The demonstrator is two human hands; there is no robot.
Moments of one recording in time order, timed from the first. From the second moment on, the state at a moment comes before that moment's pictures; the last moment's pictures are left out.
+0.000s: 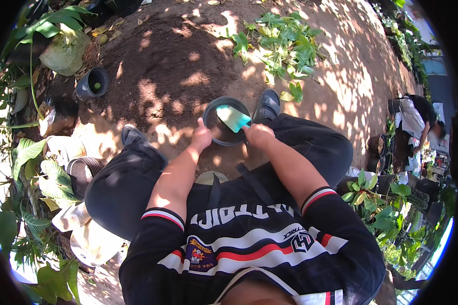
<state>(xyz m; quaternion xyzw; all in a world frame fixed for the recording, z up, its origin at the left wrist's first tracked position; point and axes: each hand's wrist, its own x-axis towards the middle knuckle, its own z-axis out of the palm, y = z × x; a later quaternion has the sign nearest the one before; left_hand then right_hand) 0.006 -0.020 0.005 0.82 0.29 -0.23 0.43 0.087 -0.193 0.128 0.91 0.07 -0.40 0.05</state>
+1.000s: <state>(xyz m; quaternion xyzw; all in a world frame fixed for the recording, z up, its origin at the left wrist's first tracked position) -0.002 -0.045 0.029 0.82 0.34 -0.23 0.39 0.096 -0.179 0.176 0.85 -0.02 -0.52 0.02</state>
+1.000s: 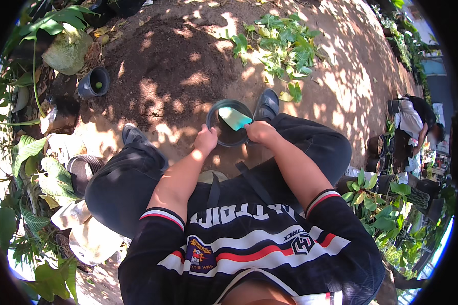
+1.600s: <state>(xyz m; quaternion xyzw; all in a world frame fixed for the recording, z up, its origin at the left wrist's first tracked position) -0.004 -0.025 0.017 0.68 0.36 -0.28 0.58 0.121 -0.186 0.161 0.90 0.17 -0.38 0.12</state>
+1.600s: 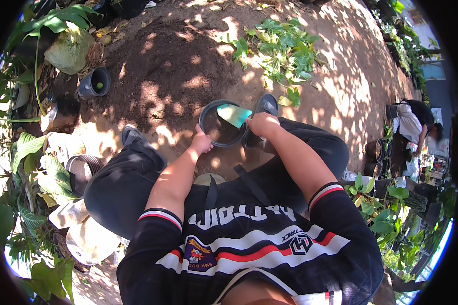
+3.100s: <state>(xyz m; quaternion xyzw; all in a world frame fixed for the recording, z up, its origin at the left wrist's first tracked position) 0.009 -0.010 0.029 0.68 0.33 -0.38 0.54 0.104 -0.151 0.148 0.90 0.12 -0.40 0.13</state>
